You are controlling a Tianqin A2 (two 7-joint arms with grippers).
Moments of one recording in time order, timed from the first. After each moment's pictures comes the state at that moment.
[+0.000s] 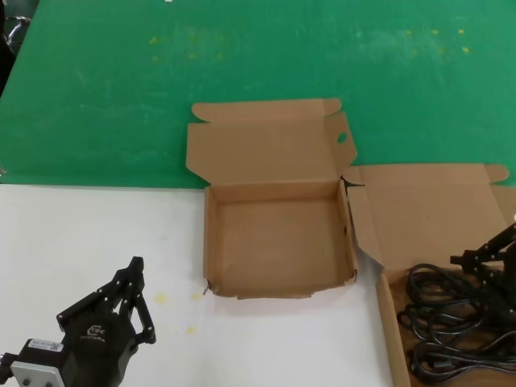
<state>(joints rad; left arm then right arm) -0.03 -0.30 1.62 -1.59 -1.78 0.02 -0.01 0.82 0.78 -1.97 1.34 1.30 -0.87 -0.17</state>
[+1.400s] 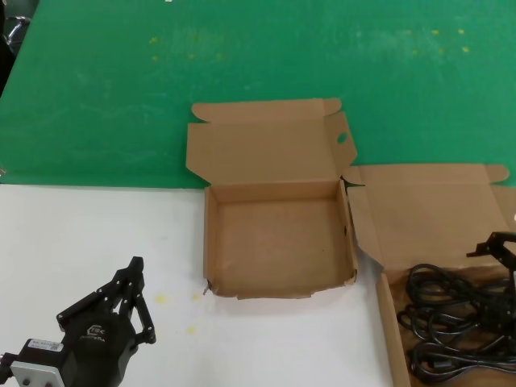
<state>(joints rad) -0.03 -0.30 1.62 -1.59 -1.78 0.02 -0.01 1.01 0.72 -2.10 1.21 1.12 -1.08 -0.12</state>
